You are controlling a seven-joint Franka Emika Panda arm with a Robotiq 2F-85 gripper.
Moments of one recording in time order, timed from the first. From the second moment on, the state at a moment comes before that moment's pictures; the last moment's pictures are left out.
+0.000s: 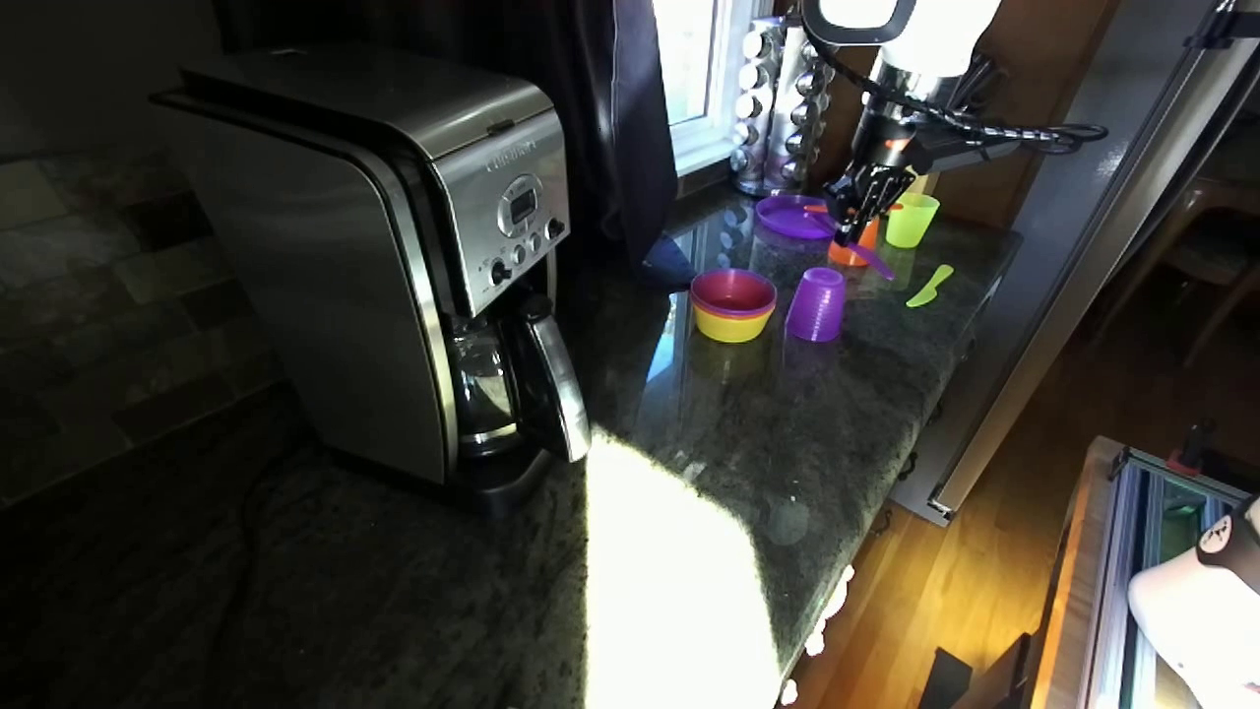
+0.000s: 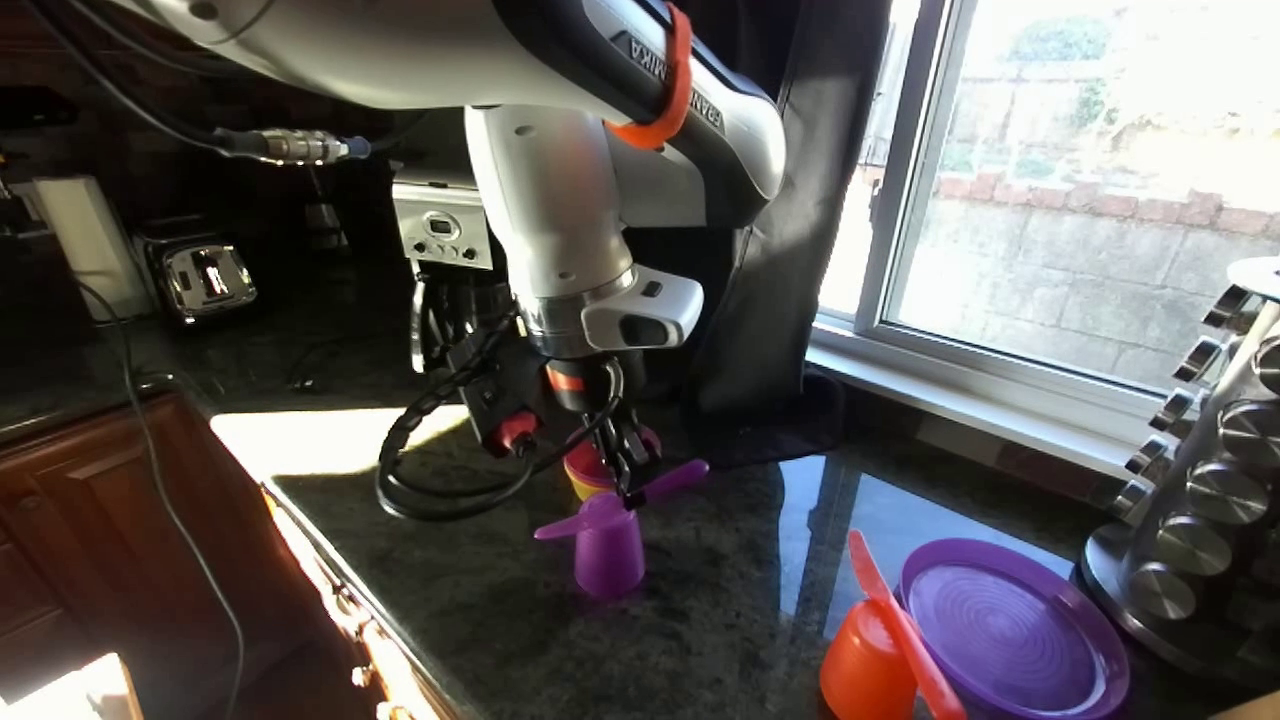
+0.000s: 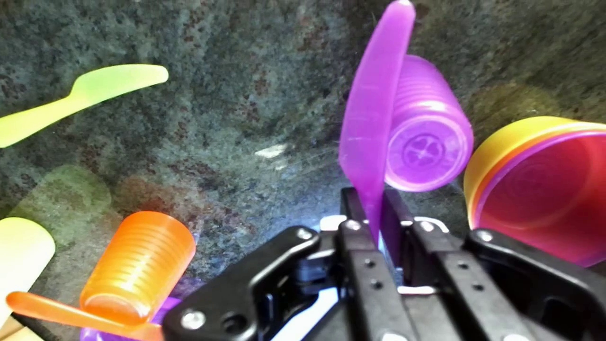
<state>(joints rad) -1.11 0.45 1.10 -1.87 2.51 4.10 -2.51</state>
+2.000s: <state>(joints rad) -1.08 0.52 1.12 -1.88 2.51 4.08 -2.47</state>
